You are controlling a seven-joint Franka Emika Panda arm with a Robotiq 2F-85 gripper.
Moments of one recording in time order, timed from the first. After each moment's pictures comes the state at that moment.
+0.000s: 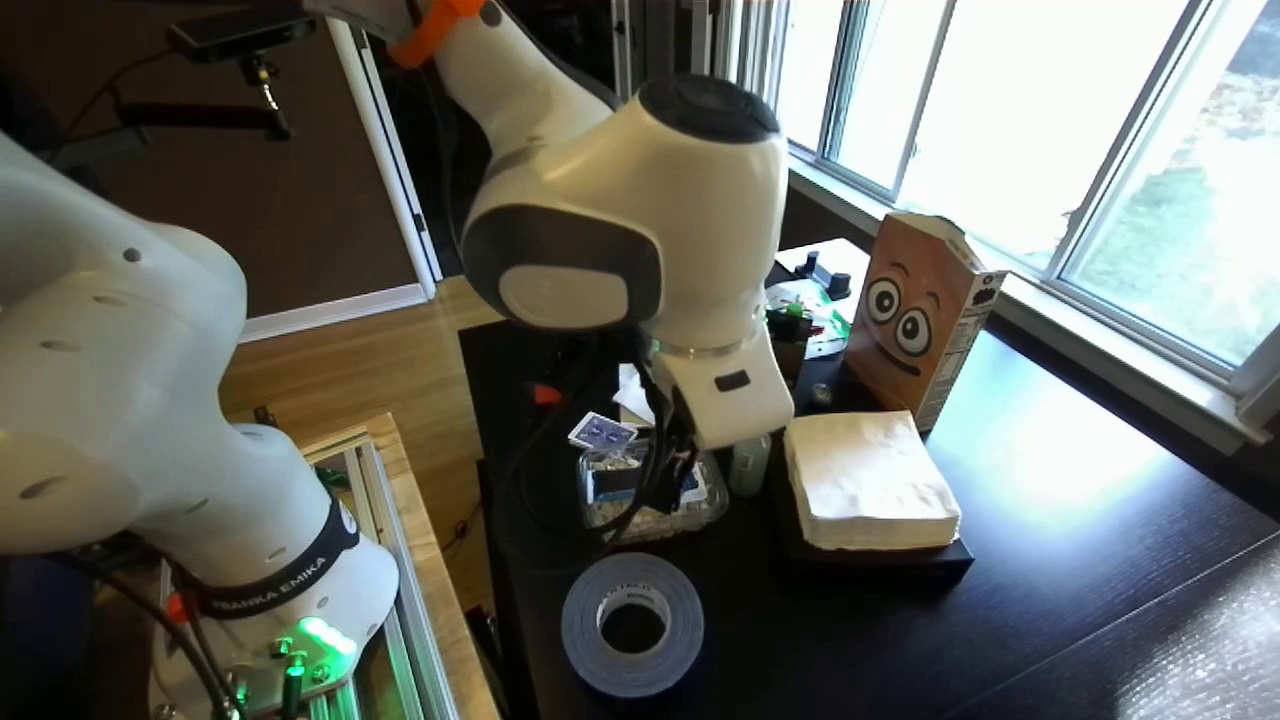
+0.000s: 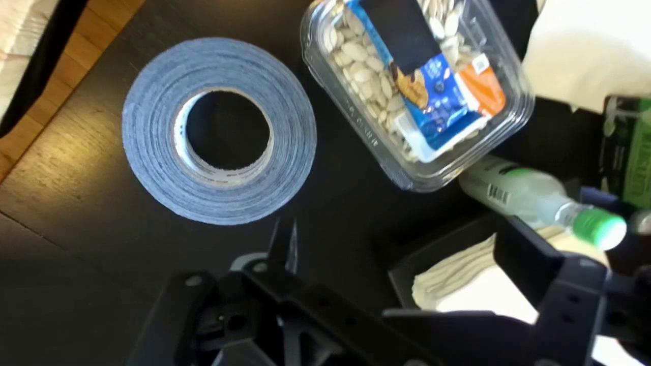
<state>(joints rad) -0.27 -0.27 -0.18 -2.77 0.16 2.53 0.43</state>
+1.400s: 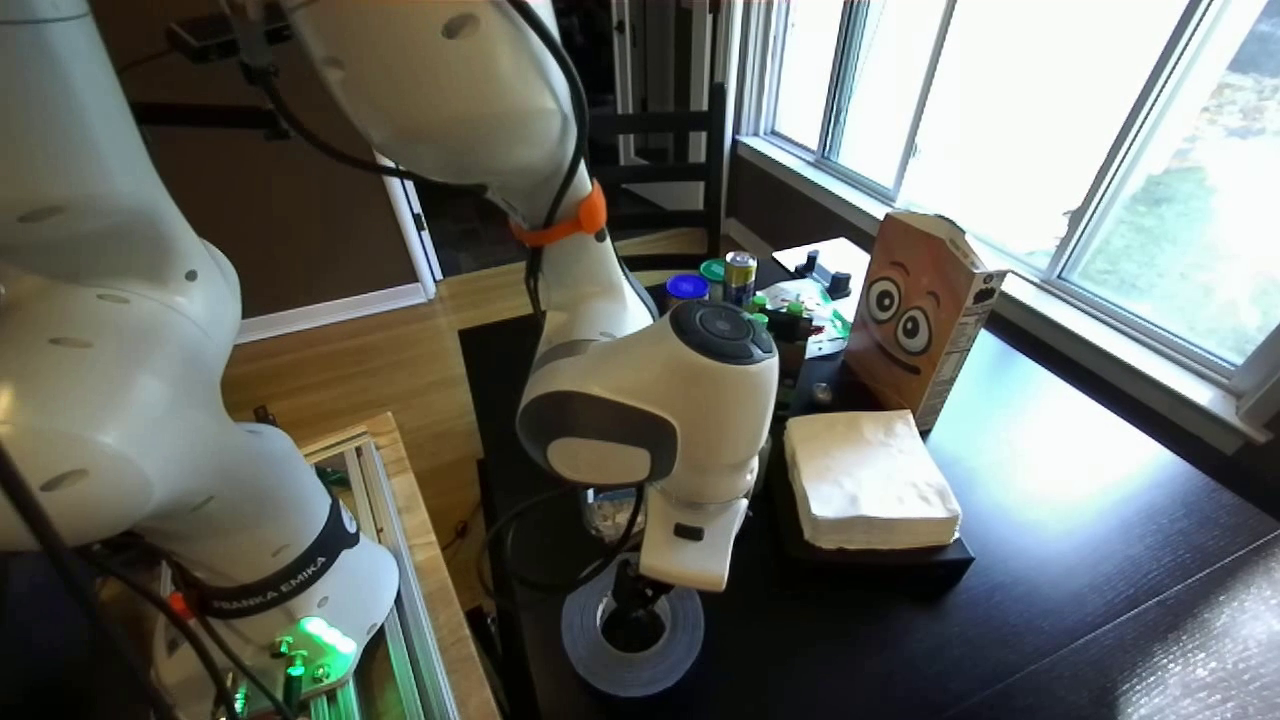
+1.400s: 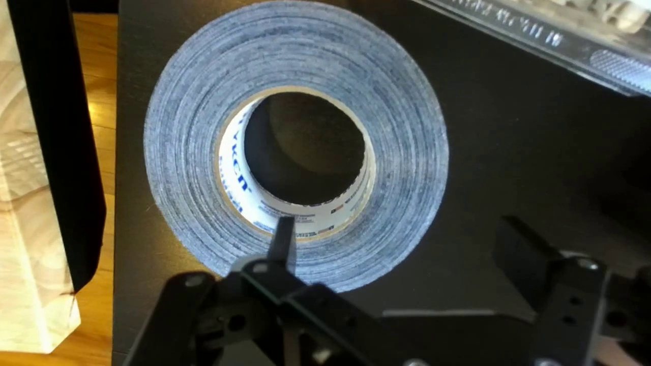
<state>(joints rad) -0.22 0.20 -0.28 -2.74 0.09 2.88 0.96</state>
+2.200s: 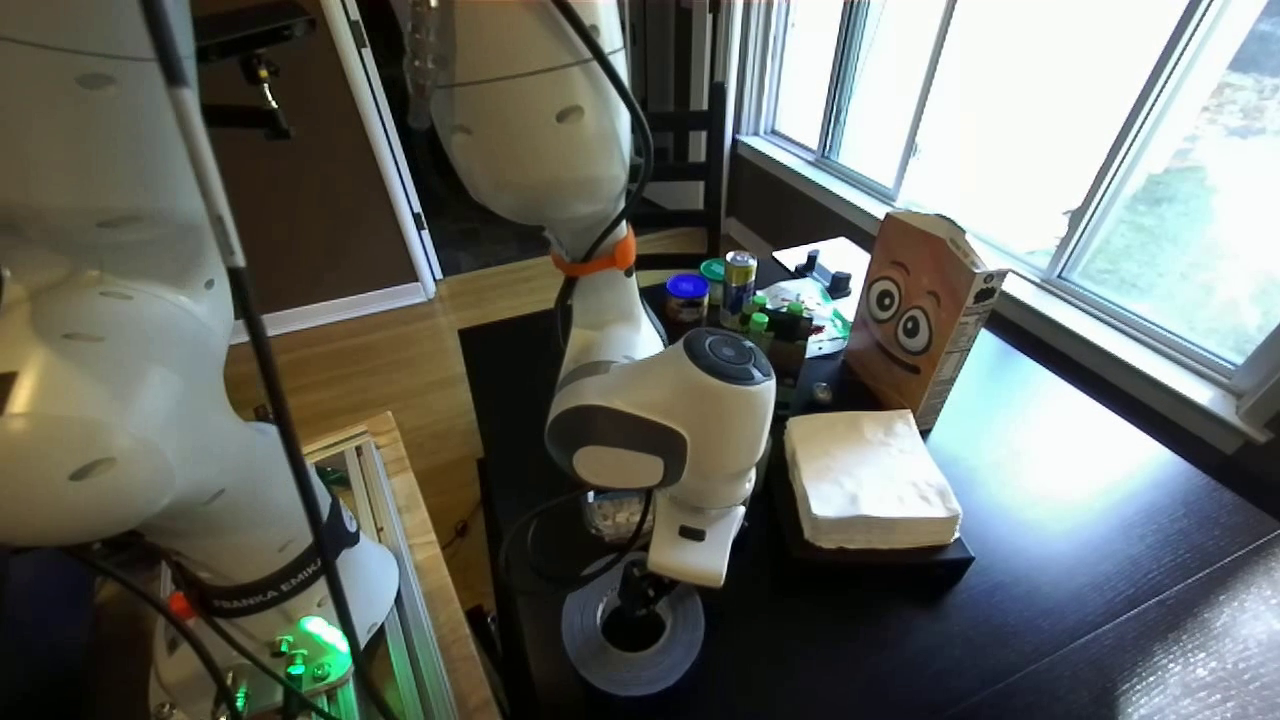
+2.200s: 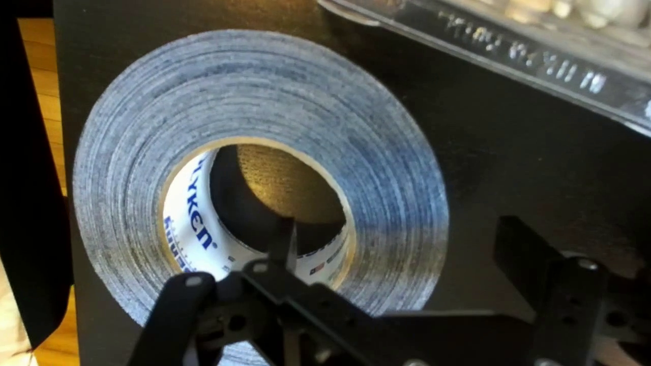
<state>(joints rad) -0.13 0.38 -0.27 -2.66 0.20 2.94 0.98</state>
